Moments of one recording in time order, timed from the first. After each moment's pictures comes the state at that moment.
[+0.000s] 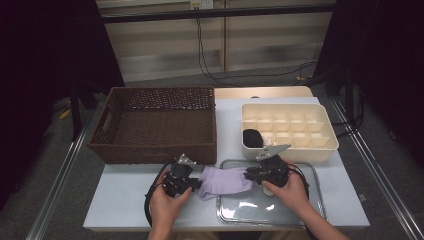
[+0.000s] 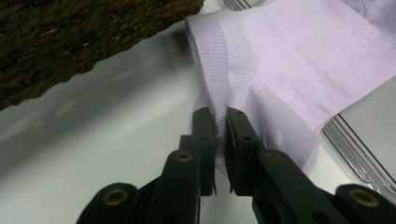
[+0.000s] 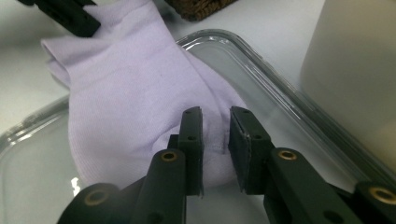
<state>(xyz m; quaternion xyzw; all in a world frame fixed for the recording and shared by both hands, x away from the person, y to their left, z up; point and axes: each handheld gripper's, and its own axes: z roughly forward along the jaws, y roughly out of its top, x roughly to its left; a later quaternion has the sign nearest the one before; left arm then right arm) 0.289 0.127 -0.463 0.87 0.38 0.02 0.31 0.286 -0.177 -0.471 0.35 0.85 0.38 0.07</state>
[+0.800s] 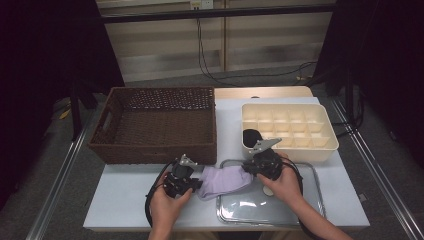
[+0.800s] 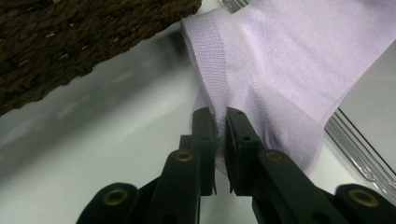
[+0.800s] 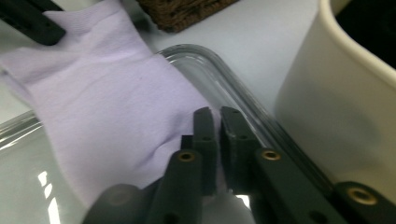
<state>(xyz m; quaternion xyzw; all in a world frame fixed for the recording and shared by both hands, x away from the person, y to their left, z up) 0.287 0.124 -0.462 0.88 0.38 0.04 0.30 0.302 -0.163 -0.464 0.35 0.86 0.35 0.11</state>
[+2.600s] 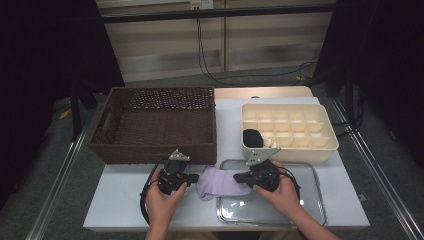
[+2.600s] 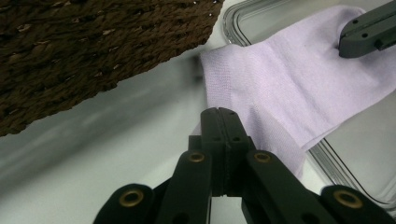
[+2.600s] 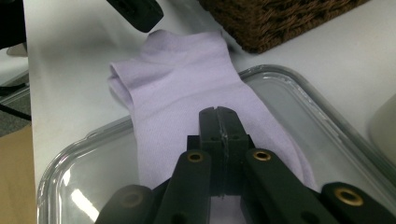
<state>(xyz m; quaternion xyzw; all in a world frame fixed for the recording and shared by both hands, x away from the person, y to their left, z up) 0.291 0.138 -0.449 0.85 0.40 0.02 0.35 0.272 -0.147 -0.459 0.30 0.86 0.40 0.05</state>
